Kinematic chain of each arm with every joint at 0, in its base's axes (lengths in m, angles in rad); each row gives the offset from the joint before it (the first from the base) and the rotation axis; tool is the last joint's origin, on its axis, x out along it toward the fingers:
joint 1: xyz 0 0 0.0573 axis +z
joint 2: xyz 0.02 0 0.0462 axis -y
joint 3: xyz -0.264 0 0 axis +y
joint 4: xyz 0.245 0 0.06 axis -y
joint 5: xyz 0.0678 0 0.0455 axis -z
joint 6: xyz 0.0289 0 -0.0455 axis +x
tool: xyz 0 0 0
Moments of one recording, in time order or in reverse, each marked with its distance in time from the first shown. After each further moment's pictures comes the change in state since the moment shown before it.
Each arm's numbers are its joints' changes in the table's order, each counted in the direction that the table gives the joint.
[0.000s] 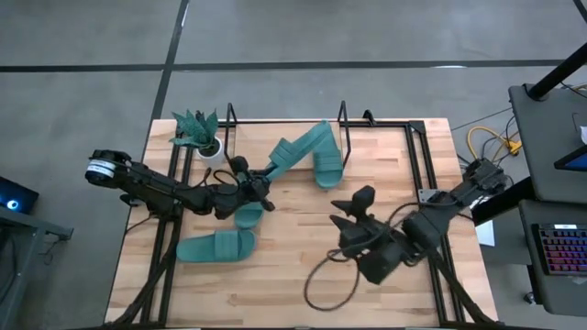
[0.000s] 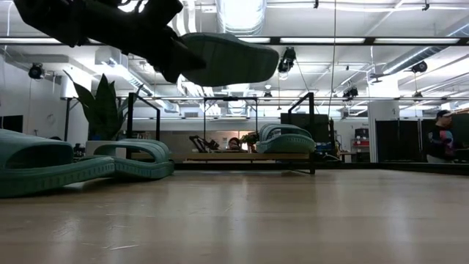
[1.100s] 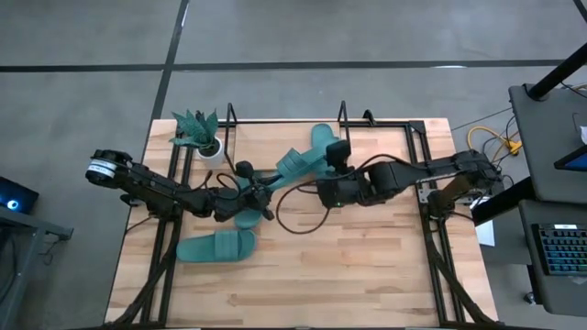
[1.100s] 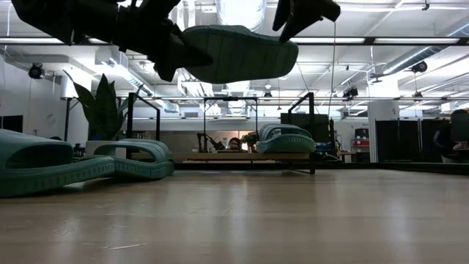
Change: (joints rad) left arm -0.035 -0.009 -0.009 -0.010 0.104 0.053; right arm -0.421 -0.023 0.010 -0.046 -0.226 -0.297
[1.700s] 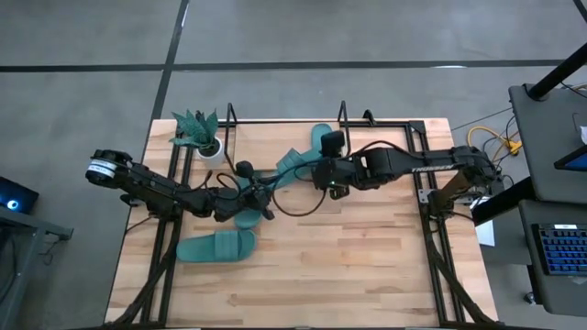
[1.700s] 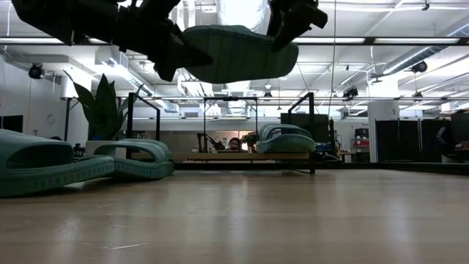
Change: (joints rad) left arm 0.000 0.000 0.000 0.001 0.004 0.000; right arm -0.118 0.000 0.001 0.080 -0.178 -0.062
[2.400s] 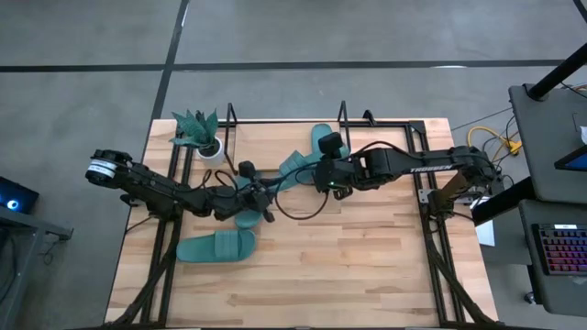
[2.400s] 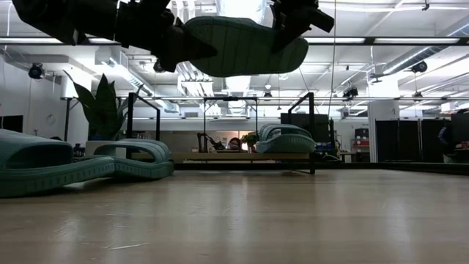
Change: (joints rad) left arm 0.001 0.000 0.002 0.064 0.097 -0.004; right arm -0.007 -0.002 0.014 -0.013 -0.011 -0.102
